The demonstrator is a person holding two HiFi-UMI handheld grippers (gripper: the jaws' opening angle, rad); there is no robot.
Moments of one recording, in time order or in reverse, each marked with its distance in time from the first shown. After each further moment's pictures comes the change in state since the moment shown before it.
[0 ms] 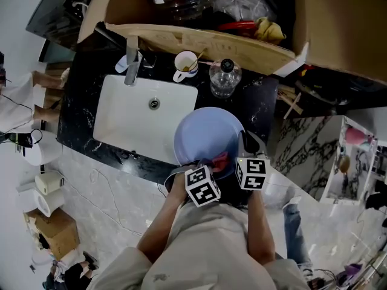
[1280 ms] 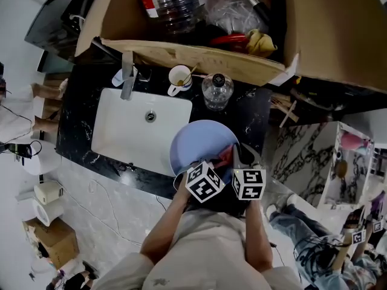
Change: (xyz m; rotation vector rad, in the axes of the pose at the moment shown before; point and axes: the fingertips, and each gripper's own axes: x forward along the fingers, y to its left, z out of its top) left arm 0.004 0.045 0.068 -0.124 -0.265 0.045; right arm -0.003 0.000 -0.001 0.042 0.021 0.042
